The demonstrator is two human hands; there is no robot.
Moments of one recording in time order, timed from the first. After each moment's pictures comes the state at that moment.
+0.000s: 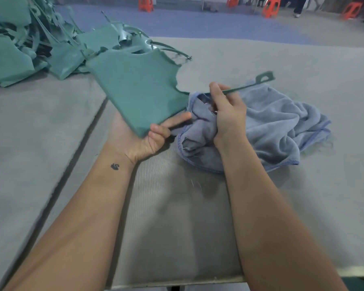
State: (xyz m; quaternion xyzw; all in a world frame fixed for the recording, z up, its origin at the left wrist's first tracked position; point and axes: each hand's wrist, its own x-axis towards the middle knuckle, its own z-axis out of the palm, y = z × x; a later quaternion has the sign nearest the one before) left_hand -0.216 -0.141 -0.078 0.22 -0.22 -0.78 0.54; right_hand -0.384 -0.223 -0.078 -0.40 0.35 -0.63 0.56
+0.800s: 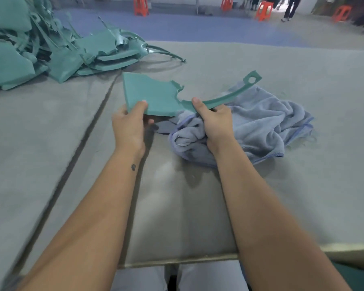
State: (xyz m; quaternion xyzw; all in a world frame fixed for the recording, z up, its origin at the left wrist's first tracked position) left_hand -0.241 -0.150 -0.081 0.50 -0.20 -0.33 0.78; right_hand -0.392 -0.207 -0.084 -0.52 0.41 -0.54 0.52
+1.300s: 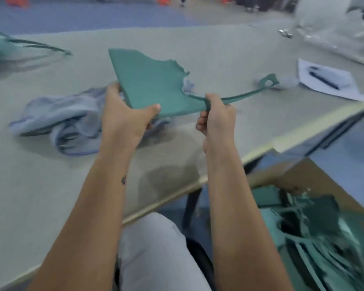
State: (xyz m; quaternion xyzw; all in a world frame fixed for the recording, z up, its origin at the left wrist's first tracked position) left_hand -0.432 -0.117 -0.053 0.51 -0.50 -0.35 0.60; right_hand -0.586 -0.116 -0.061 -0.24 0.52 -0.69 0.44
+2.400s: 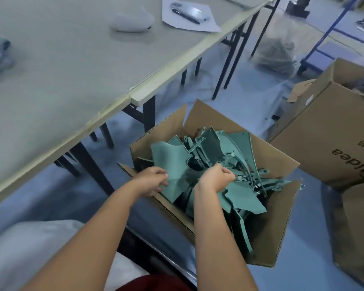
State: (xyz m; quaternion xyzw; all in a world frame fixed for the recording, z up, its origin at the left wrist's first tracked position) left_hand -0.670 0.002 -0.239 0.46 -0.64 -0.60 -0.12; right_hand -0.802 0.088 -0.257 0.30 0.66 -0.68 0.11
